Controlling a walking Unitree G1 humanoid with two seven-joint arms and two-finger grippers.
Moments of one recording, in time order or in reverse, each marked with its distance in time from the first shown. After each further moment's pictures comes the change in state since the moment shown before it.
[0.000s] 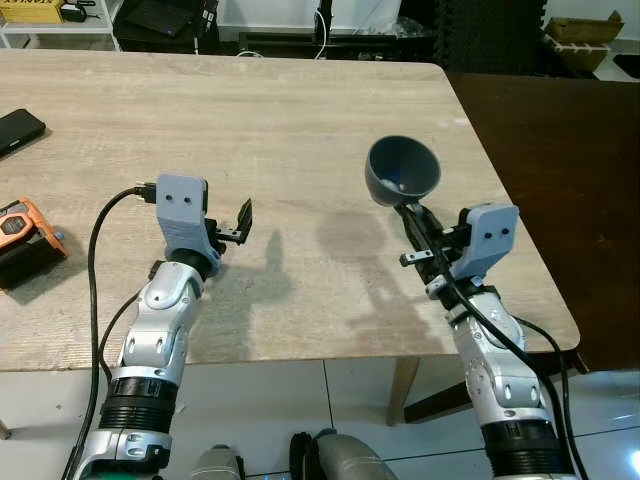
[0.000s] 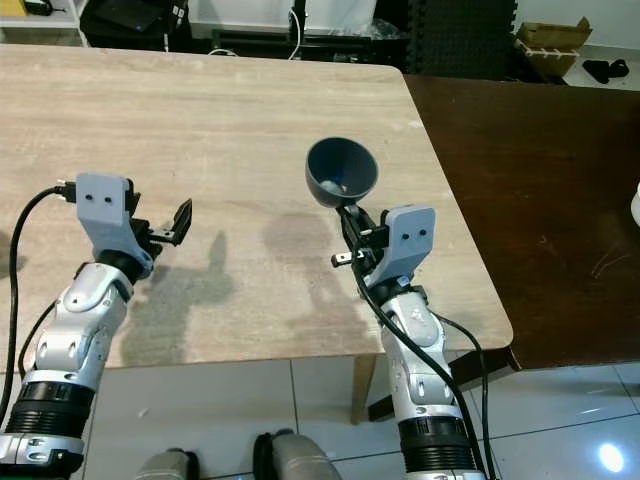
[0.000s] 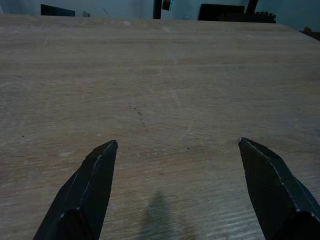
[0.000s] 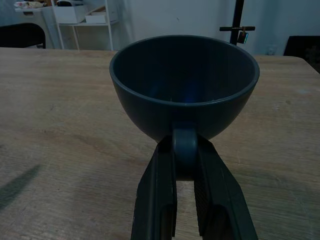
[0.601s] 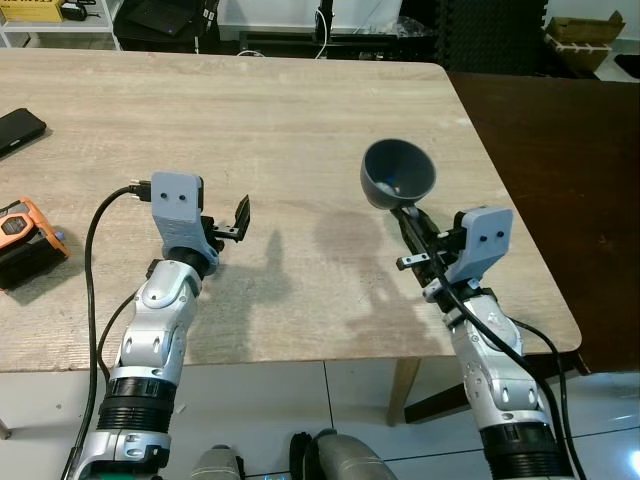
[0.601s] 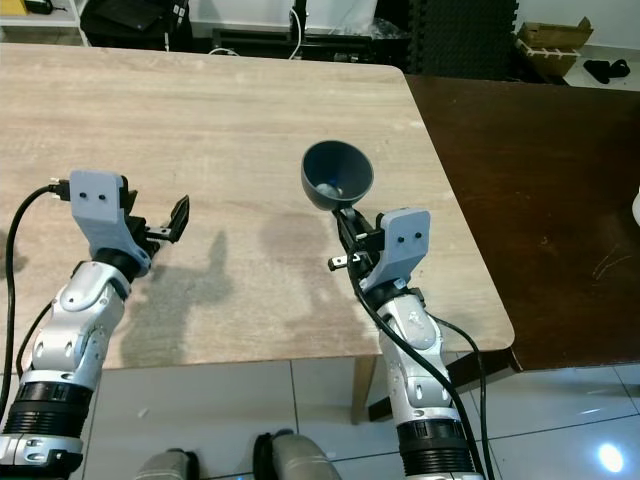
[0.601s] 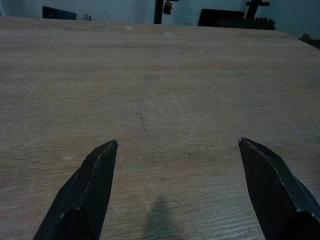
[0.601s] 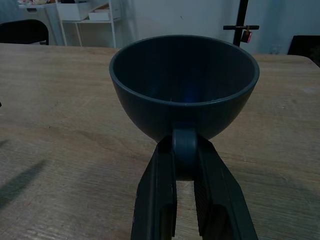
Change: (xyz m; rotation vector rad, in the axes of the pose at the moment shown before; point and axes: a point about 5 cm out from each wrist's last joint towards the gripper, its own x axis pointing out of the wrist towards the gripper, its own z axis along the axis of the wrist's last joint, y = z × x) left arm 0.000 0.001 0.004 -0.016 -0.014 0.000; right arm -0.001 0.003 -0.002 -0.007 0.005 0.014
